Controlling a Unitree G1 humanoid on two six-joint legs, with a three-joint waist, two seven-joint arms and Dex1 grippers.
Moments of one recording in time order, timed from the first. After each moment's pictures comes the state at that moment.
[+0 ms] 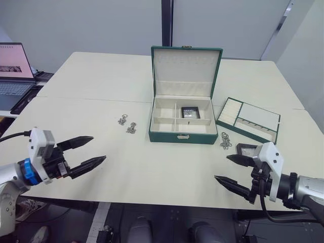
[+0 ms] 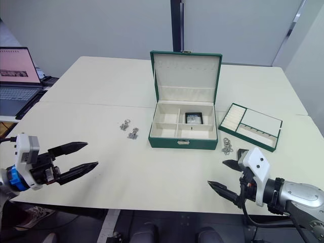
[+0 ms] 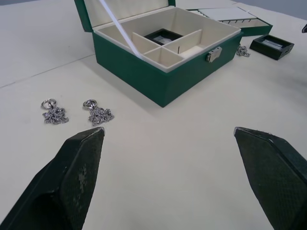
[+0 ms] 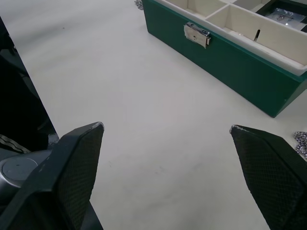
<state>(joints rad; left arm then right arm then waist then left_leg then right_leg) 0.10 0.76 0.62 -0.22 -0.55 0.47 -1.25 0.23 -0.91 -0.29 -0.85 0.90 0.81 0.54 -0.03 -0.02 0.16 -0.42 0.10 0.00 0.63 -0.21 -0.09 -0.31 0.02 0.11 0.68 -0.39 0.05</state>
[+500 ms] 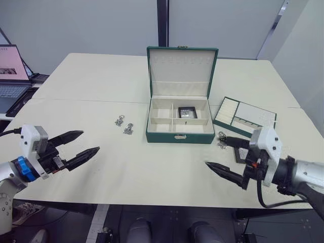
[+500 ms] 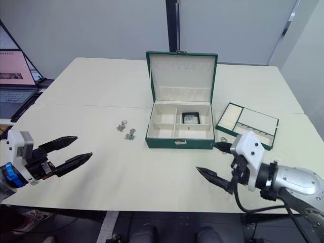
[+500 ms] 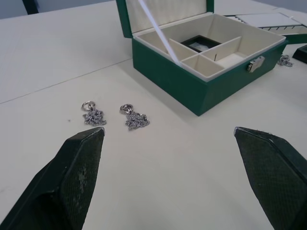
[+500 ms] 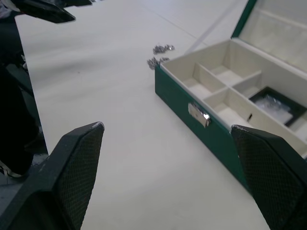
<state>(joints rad) 0.08 0.78 0.62 -0.22 -0.58 0.50 -1.07 -0.10 -0.89 -0.22 -0.90 1.02 0.85 0.44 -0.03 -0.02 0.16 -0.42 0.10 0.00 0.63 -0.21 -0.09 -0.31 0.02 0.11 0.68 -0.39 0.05</state>
